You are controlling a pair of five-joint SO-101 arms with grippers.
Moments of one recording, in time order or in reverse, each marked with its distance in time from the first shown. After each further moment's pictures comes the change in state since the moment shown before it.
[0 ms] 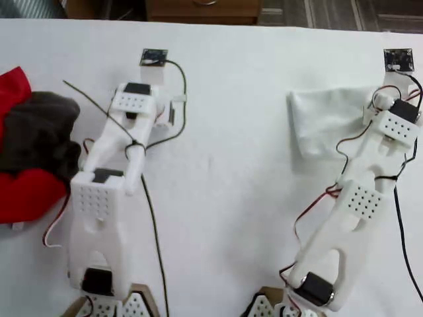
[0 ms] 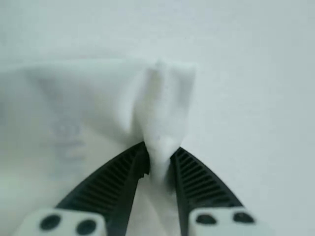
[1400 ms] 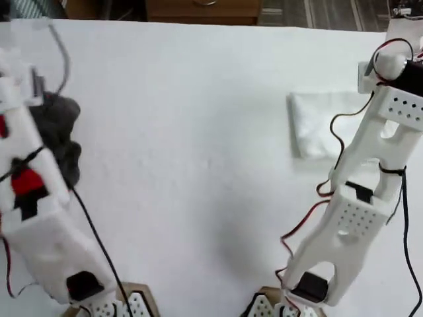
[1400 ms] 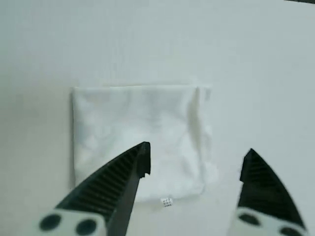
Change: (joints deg) left arm -34.1 -20.5 -31.7 39.7 -20.3; right arm -9.0 -37.7 5.4 31.4 -5.7
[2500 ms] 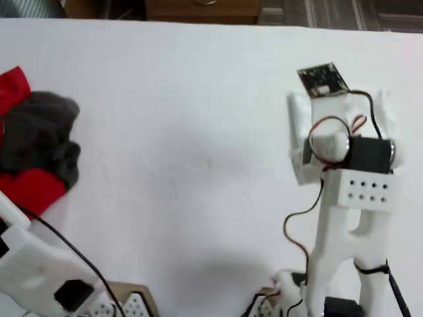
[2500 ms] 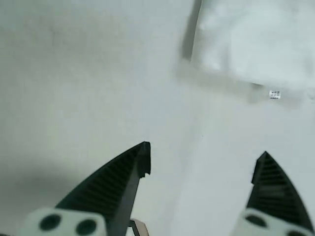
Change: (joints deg) left arm -23.2 -7.1 28.5 -1.9 -20.7; right arm -14.4 -63.2 82.6 0.0 -0.2
